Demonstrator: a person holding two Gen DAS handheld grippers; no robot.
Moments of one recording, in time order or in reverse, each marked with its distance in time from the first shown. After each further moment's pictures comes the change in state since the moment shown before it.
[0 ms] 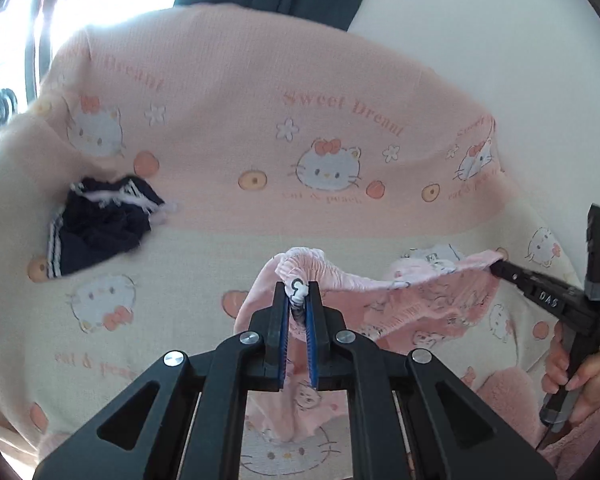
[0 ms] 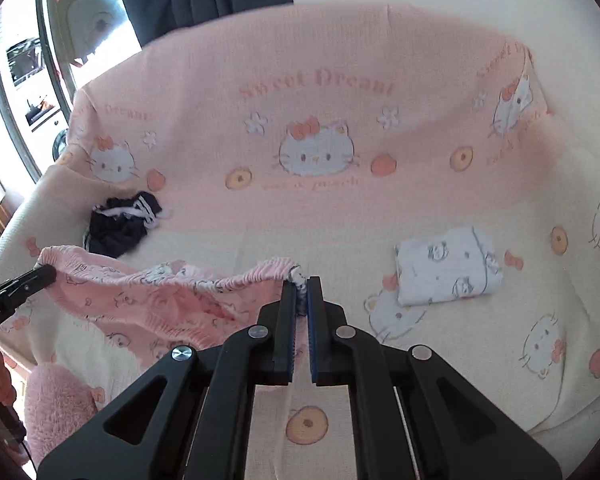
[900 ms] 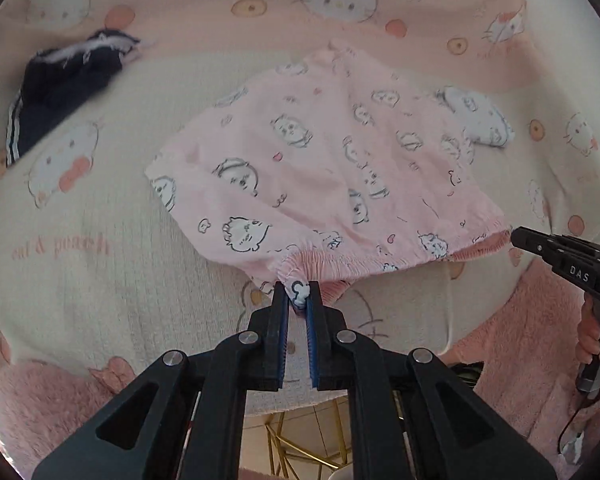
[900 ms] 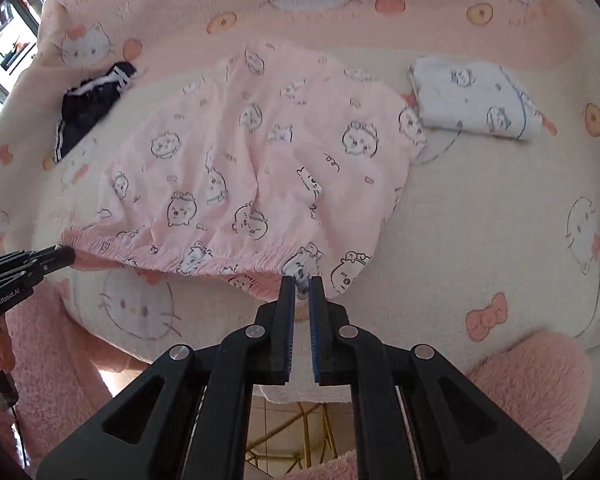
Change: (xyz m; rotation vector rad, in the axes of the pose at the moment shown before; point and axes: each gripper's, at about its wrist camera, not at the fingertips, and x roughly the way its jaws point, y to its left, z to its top) left arm 0.101 0.017 -0.146 0.034 0.544 0.075; right arm 0.086 -0.020 -0.140 -0.039 0.449 -0.039
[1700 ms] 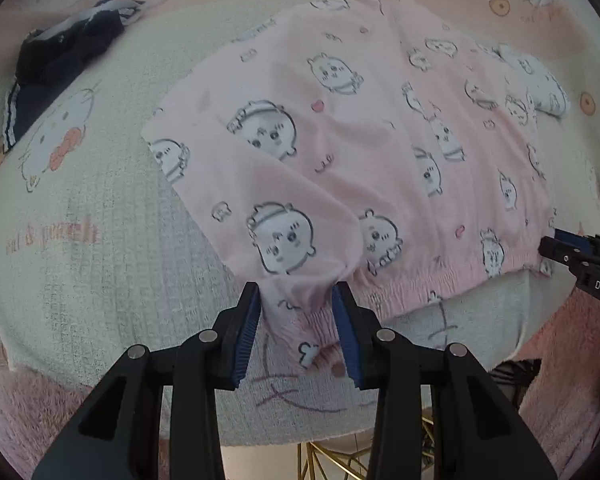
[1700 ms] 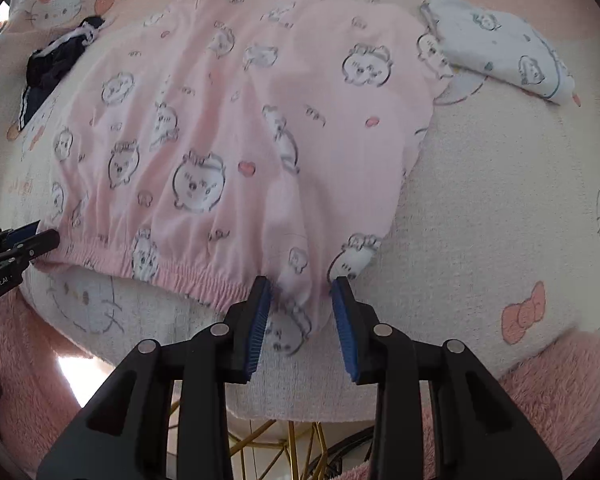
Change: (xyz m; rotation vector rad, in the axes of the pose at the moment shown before) left arm 0.030 0.020 0.022 -0.022 -0.046 0.177; right arm 0.044 -0.033 0.003 0.044 0.010 -0.056
